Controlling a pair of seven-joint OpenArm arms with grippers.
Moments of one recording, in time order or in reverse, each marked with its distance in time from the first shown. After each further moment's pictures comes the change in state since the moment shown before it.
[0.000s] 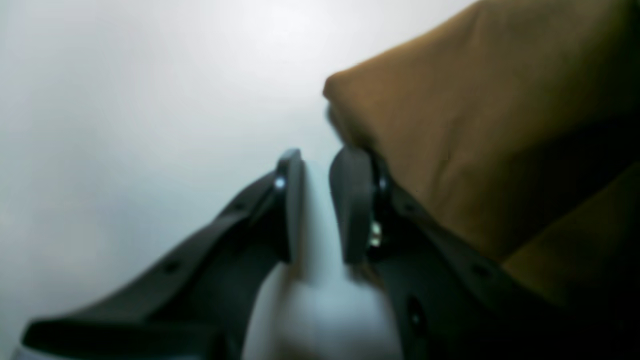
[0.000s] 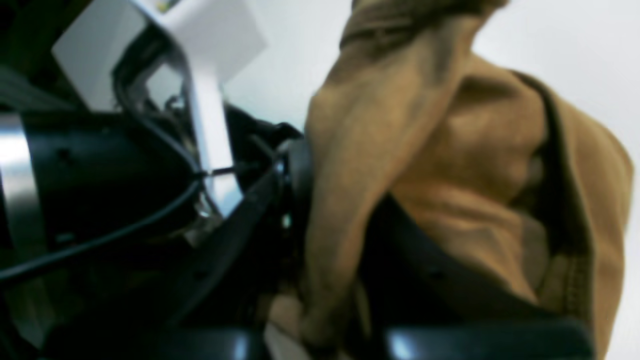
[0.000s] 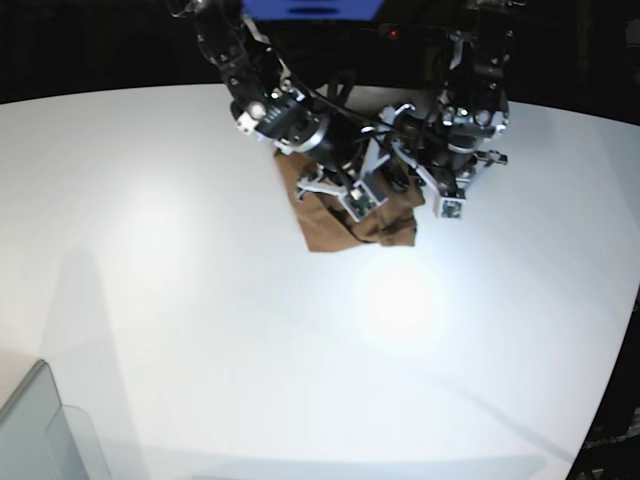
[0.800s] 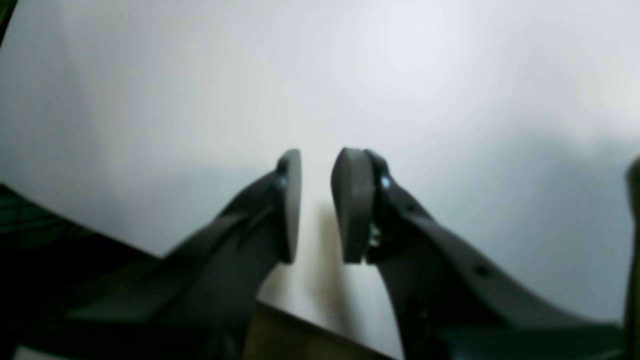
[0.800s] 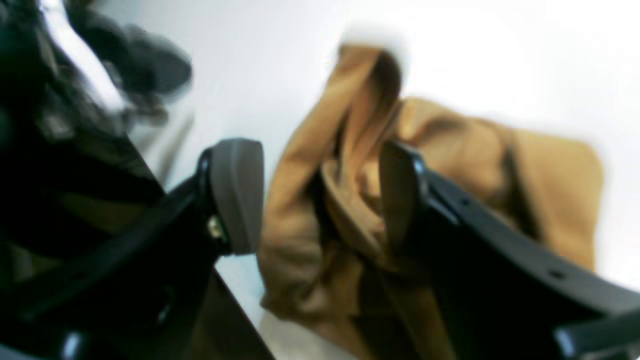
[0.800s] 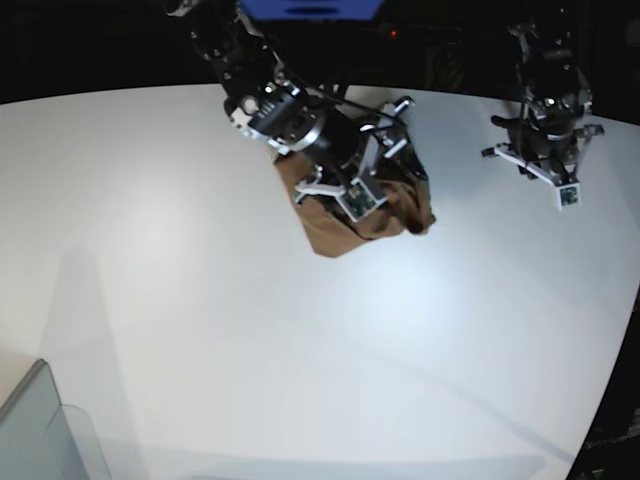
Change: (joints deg) left arm 3.8 -0.7 -23.9 6.9 0.1 -0.2 1.9; right arm -1.8 2.0 -0.9 6.6 -0.1 -0.1 0.2
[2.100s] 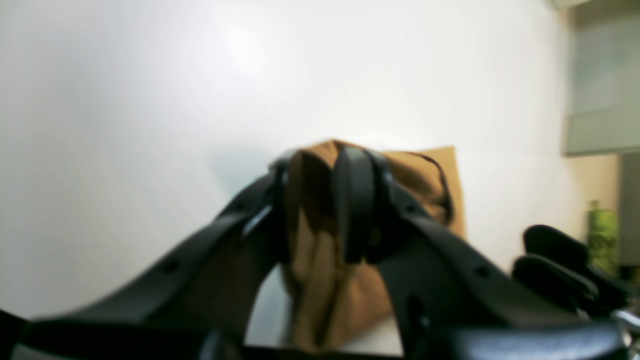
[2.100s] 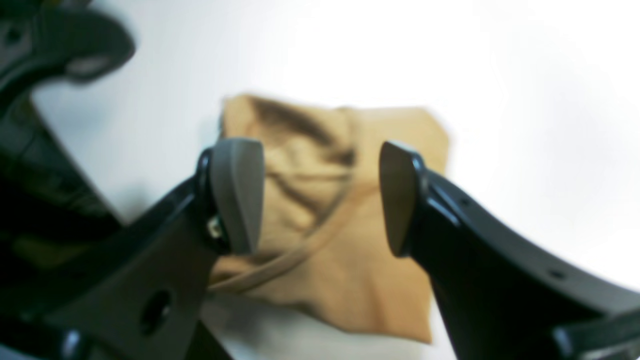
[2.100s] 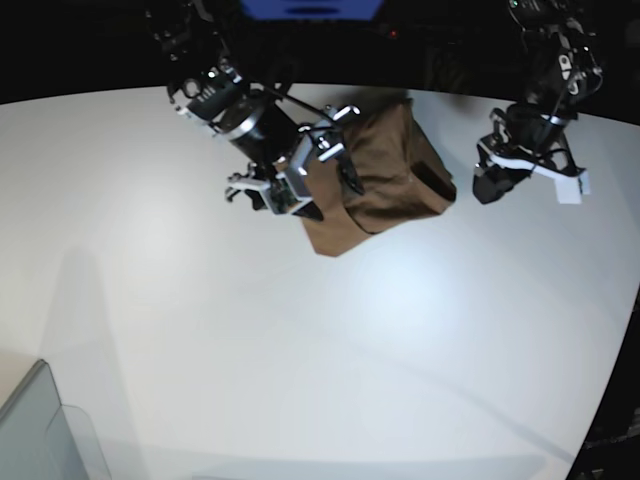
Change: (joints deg) left arm 6.0 1.6 -3.3 10.2 -47.7 0.4 0.0; right arm -6.3 5.2 9.8 5.4 0.1 -0.2 7.3
